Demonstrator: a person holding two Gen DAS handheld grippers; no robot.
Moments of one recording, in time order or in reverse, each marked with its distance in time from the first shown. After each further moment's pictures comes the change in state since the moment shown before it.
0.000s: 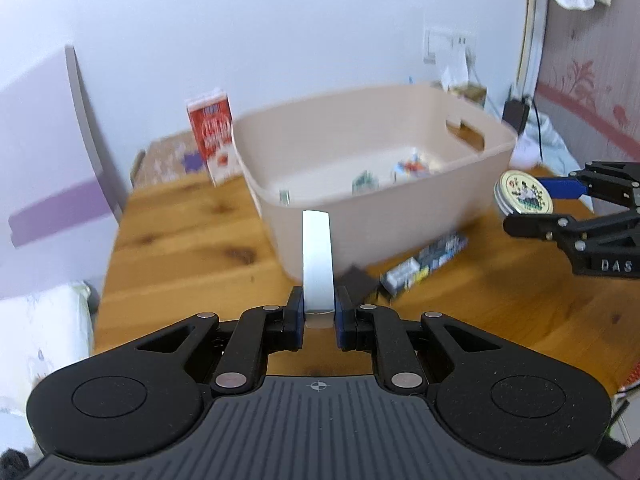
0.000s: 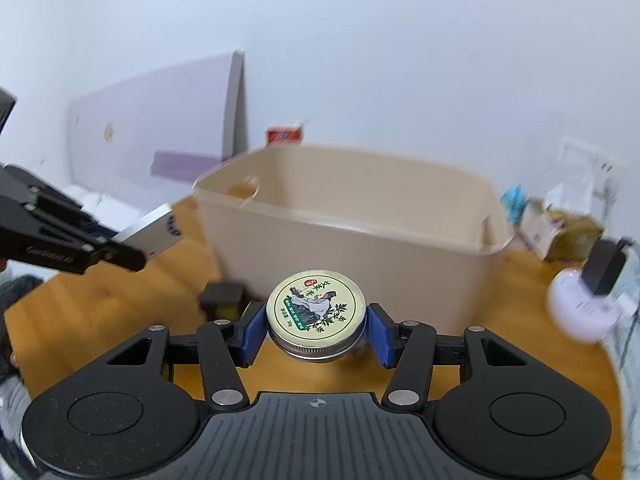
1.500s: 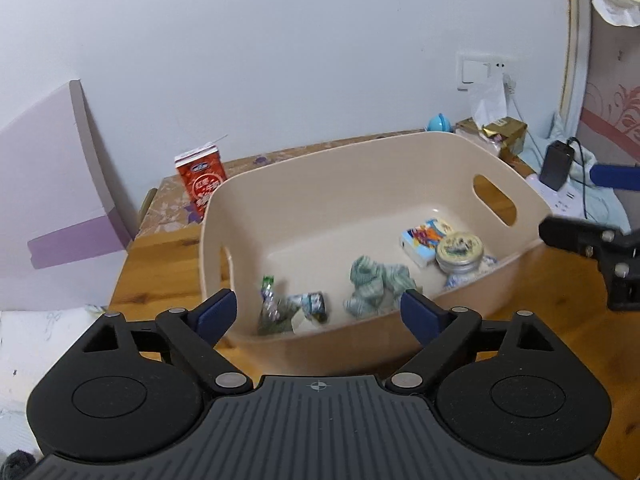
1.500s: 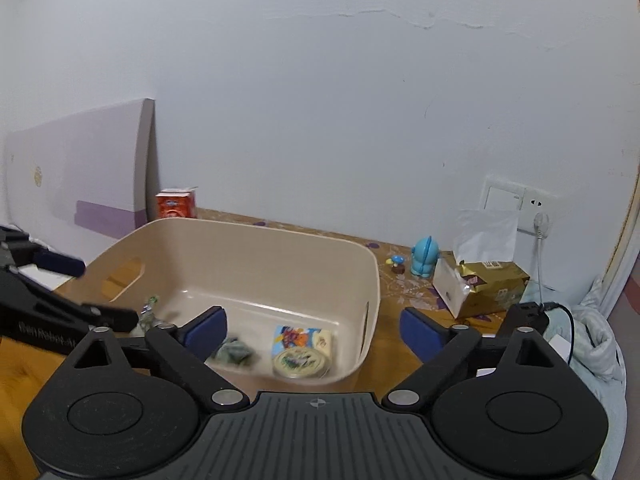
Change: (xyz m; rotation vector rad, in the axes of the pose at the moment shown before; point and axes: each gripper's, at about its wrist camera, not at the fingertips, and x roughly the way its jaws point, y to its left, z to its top) left arm 0.048 -0.051 0.070 -0.044 -0.025 0.138; right arm 0.010 -0.070 0.055 0.053 -0.074 -0.181
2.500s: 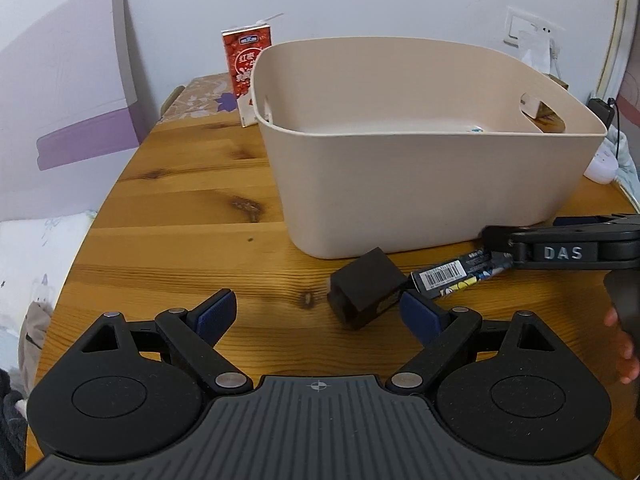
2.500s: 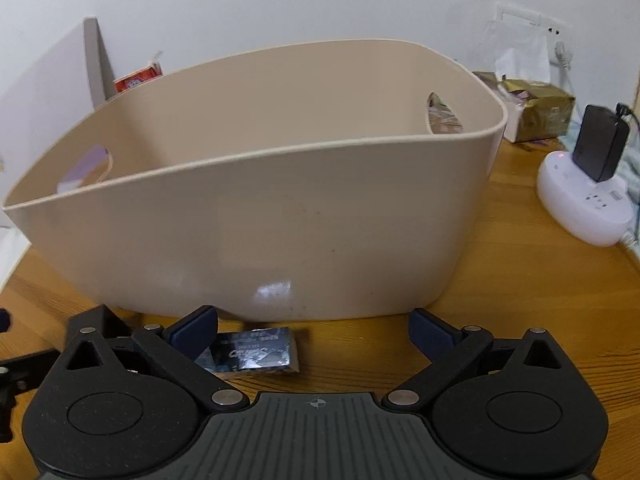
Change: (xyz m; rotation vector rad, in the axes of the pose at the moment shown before) left arm 0.034 0.030 -0.083 -0.151 0.148 0.021; right arm 0.101 0.037 -0.071 0.239 0.329 0.000
